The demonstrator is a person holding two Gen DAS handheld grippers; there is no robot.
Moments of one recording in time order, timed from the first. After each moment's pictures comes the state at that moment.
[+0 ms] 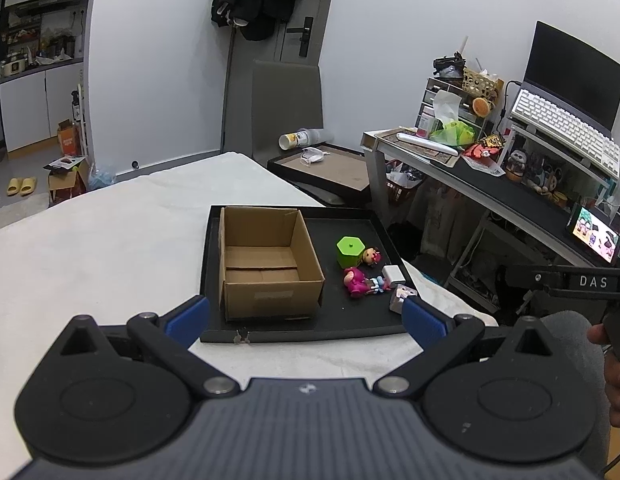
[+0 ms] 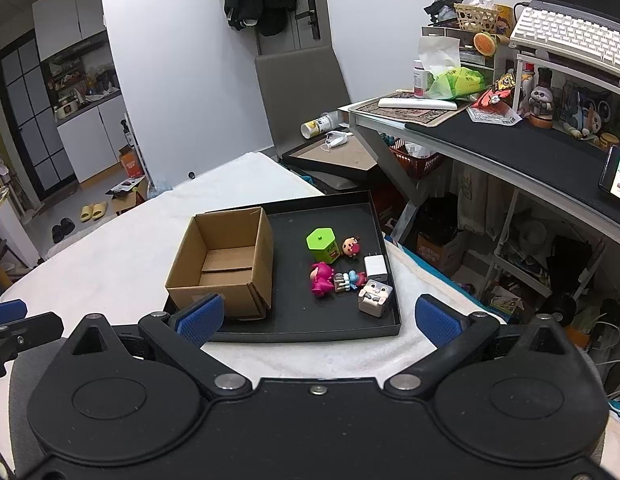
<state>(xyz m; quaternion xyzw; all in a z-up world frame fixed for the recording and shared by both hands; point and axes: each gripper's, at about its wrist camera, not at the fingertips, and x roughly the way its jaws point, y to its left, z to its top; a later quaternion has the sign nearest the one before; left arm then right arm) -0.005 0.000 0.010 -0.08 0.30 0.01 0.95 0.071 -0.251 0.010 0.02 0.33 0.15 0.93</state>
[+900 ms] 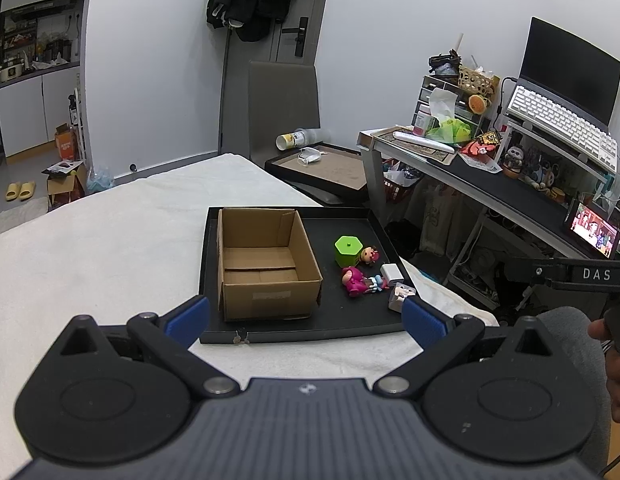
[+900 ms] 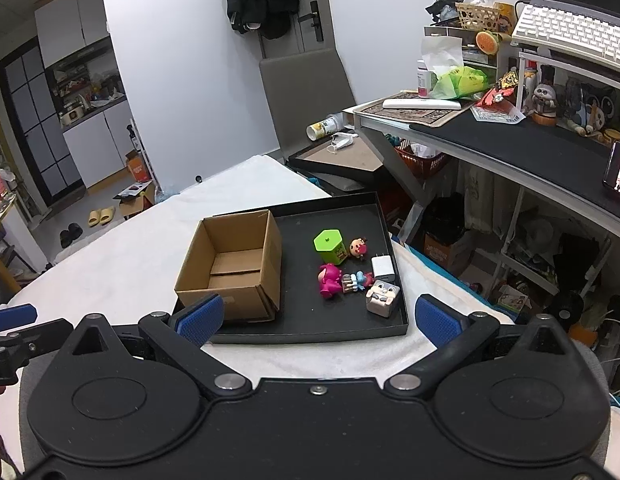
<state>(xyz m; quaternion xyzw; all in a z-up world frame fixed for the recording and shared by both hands) -0.008 -0.004 0.011 -0.08 0.30 0.01 0.95 0.067 -0.253 0.011 0.04 0.33 0.16 0.93</state>
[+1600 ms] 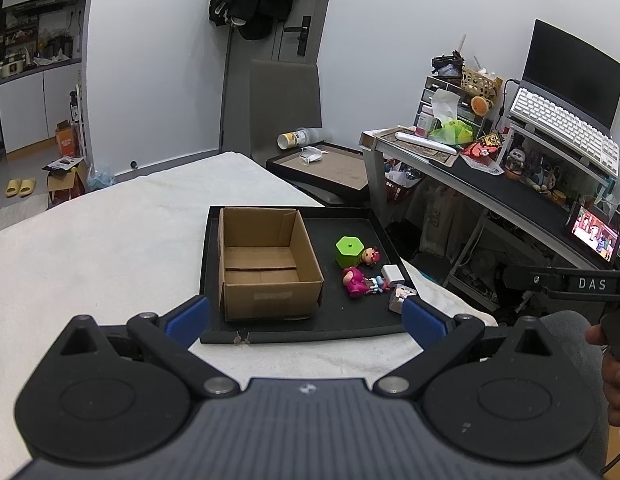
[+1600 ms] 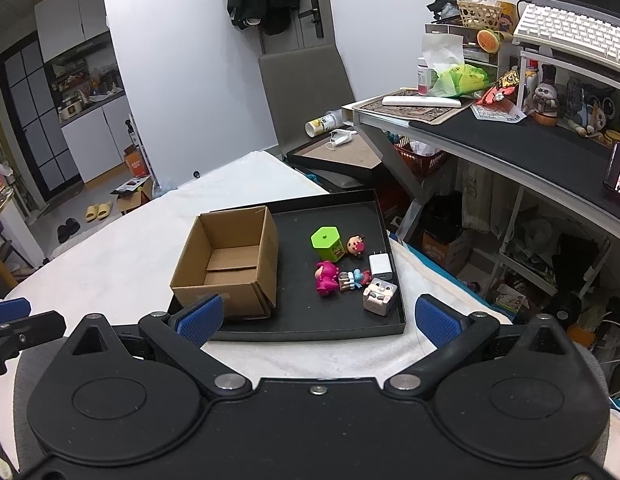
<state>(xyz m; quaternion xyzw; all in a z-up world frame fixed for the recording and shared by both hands) -0.005 0.000 0.014 -0.08 0.30 0.01 0.95 0.072 -0.251 0.008 0.03 0.34 0.16 0.93</state>
